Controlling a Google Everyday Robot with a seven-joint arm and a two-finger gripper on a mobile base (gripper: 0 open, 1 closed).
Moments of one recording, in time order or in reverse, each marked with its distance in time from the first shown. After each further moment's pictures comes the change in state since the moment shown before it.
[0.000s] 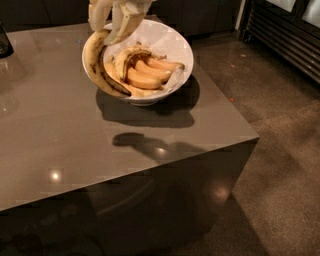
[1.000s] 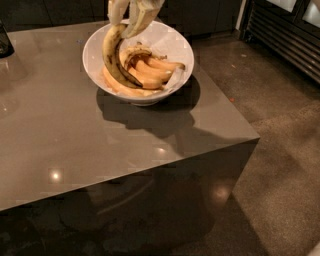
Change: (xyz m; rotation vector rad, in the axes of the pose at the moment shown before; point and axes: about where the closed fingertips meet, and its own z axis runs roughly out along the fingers) arm 0.052 -0.002 0.000 0.000 0.061 0.025
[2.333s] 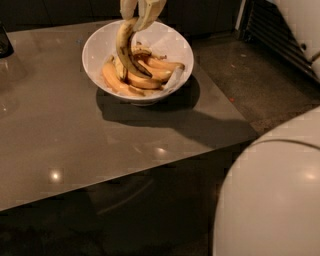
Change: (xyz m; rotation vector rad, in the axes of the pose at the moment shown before) arm 0.055 -0.012 0.015 -0.074 0.086 0.021
